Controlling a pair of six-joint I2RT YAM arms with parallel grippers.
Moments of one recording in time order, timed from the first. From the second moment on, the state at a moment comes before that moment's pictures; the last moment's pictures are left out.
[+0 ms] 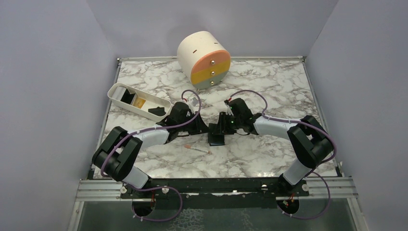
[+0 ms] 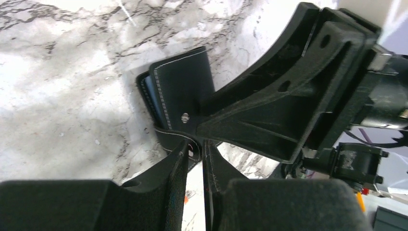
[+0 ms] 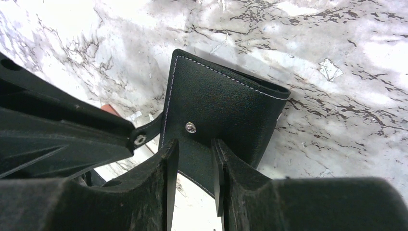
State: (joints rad) left arm -0.58 1.51 0.63 0.25 0.42 -0.77; right arm 0.64 1.66 0.83 -0.02 -0.29 0.63
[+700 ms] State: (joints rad) left arm -0.58 1.42 0.72 0.09 0.36 -0.67; right arm 0.65 1.66 0.83 -0.03 -0.27 0.60
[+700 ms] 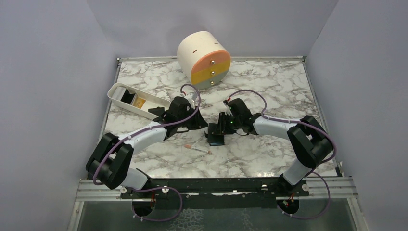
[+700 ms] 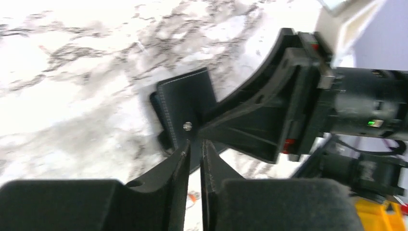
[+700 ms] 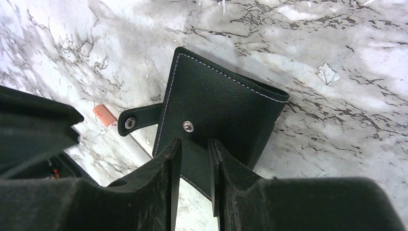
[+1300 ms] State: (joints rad) left arm -0.58 1.52 0.66 0.06 0.30 -0.62; right arm 0.68 1.66 0.86 -0.08 -0.21 0.53
